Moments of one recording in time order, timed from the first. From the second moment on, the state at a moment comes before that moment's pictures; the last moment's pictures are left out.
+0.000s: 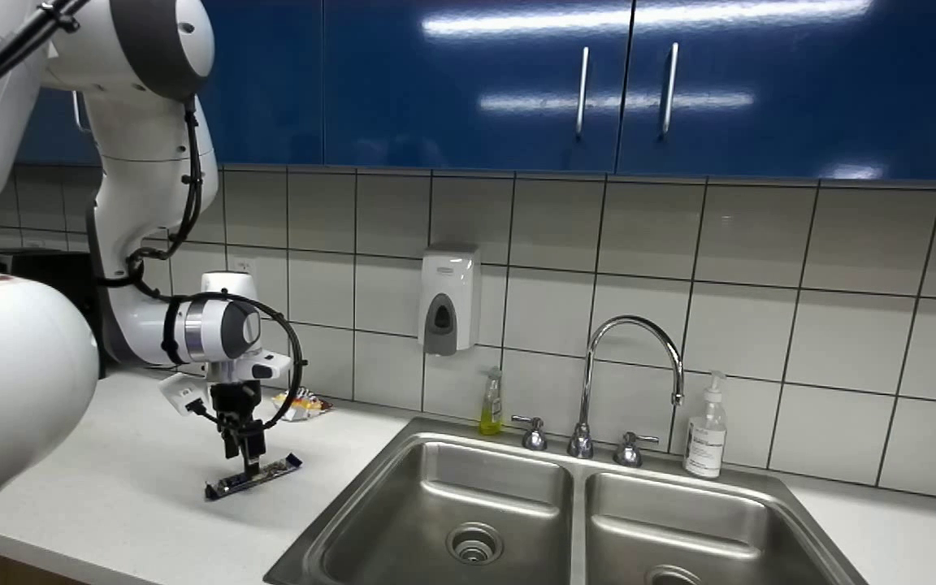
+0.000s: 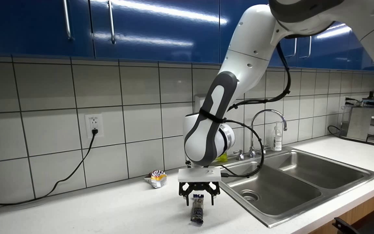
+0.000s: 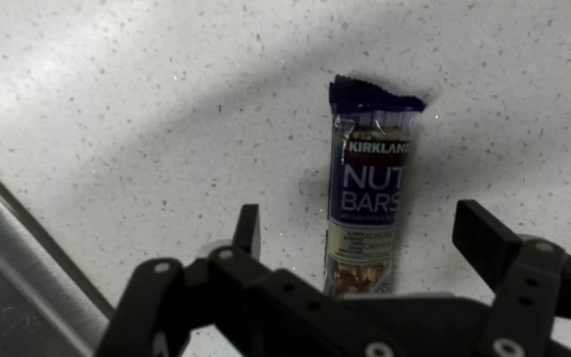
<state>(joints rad) 0.45 0.49 -0.04 -2.25 -0.08 2.74 0.89</state>
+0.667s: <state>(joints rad) 0.45 0.57 -0.05 -2.20 -0.08 2.74 0.89</state>
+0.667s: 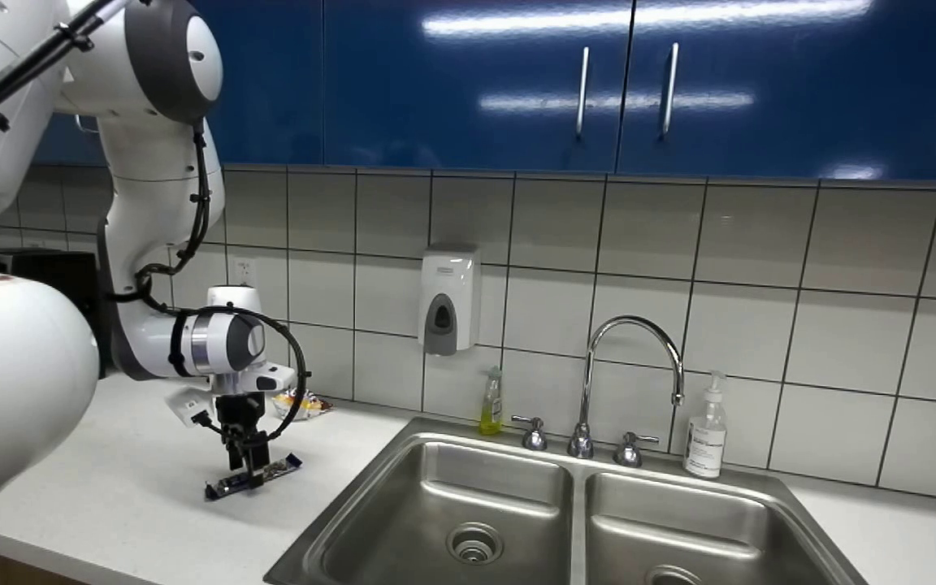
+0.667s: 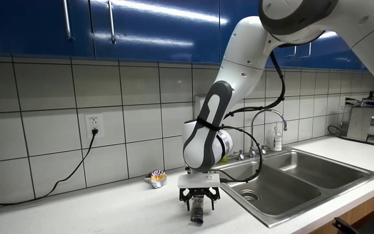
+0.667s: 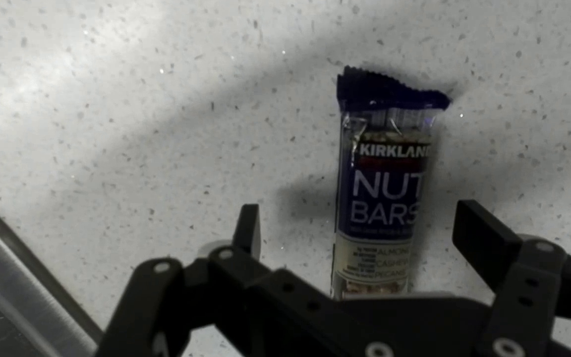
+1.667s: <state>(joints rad) 0.45 0.61 -0.06 -2.15 -0.08 2.74 0.89</state>
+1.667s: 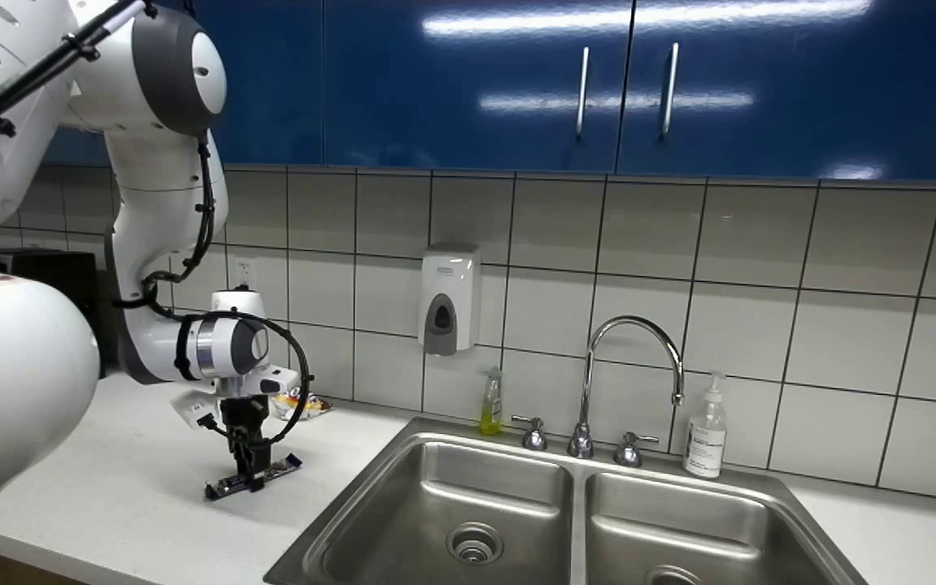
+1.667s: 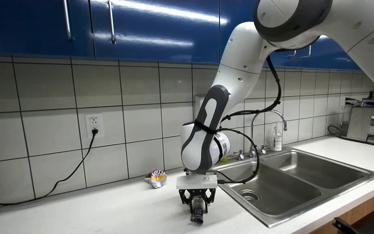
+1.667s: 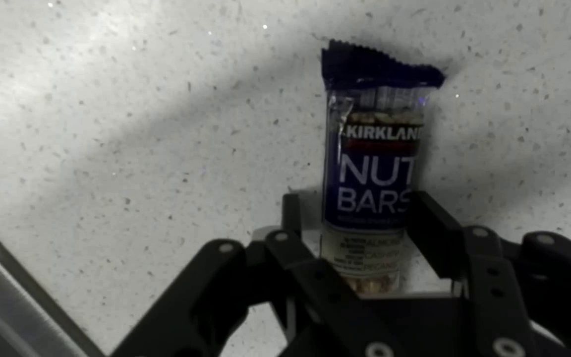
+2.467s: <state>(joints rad) 0.46 0.61 -0.06 -2.14 -0.08 2.74 0.89</state>
